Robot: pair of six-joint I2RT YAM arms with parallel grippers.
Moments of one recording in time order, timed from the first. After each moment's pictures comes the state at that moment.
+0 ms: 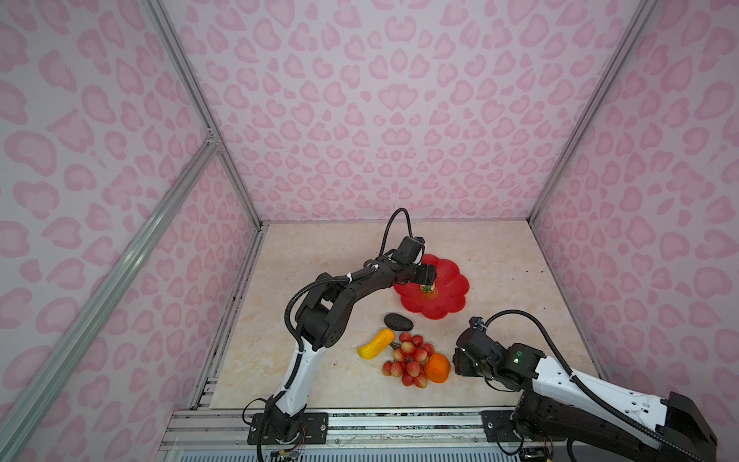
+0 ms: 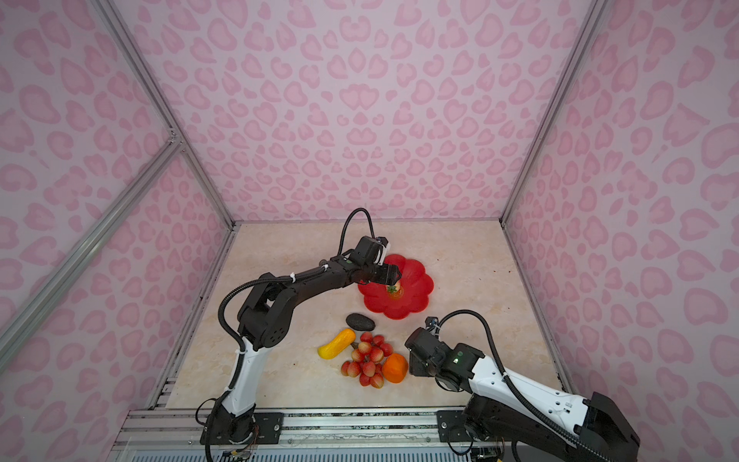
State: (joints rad) left arm -0.67 2.18 1.58 -0.21 0.14 -0.40; right arm 0.88 0.93 0.46 -0.73 0.24 0.91
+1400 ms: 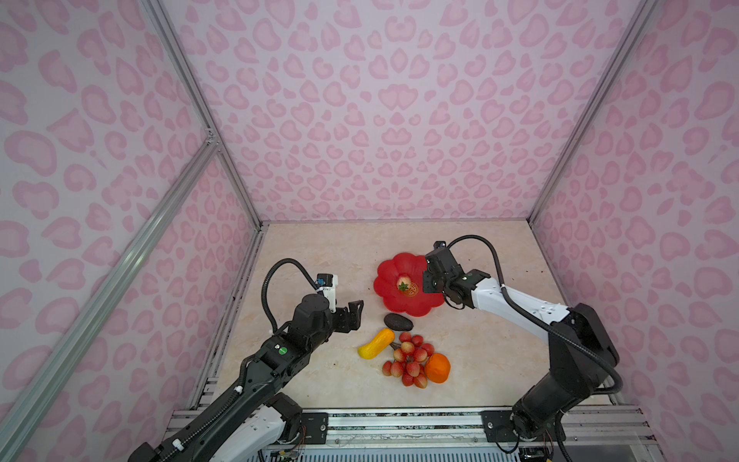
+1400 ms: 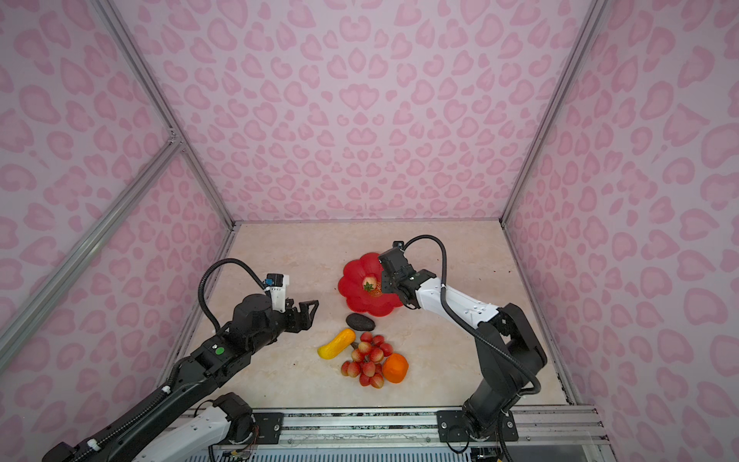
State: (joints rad) left arm -0.59 0.83 0.58 -0.31 -0.05 -0.45; right arm 0.60 1.72 1.18 -0.38 0.28 0.47
